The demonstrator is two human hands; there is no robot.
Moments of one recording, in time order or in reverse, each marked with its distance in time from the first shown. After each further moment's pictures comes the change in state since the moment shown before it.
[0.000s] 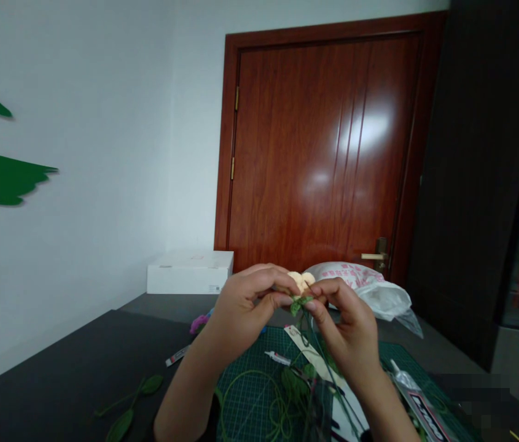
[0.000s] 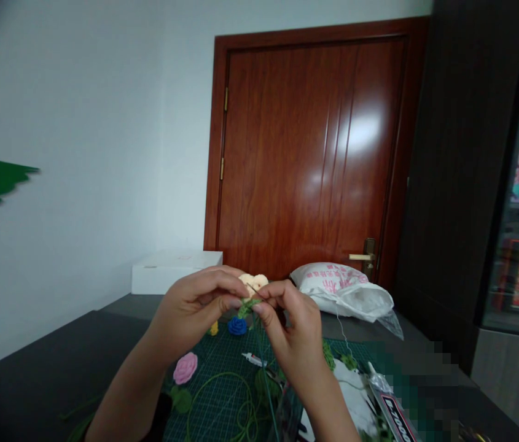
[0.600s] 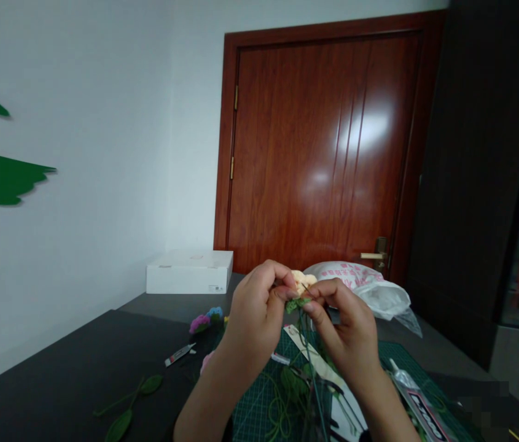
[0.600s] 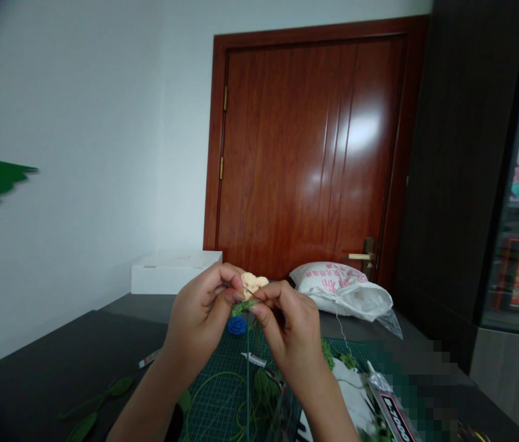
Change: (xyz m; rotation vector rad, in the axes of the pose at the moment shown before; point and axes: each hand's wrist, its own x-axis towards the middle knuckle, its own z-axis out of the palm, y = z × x) left_hand -0.002 0.004 0.027 0.133 0.234 -0.108; right_hand 0.002 -0.004 -0.001 -0.049 -0.018 -0.045
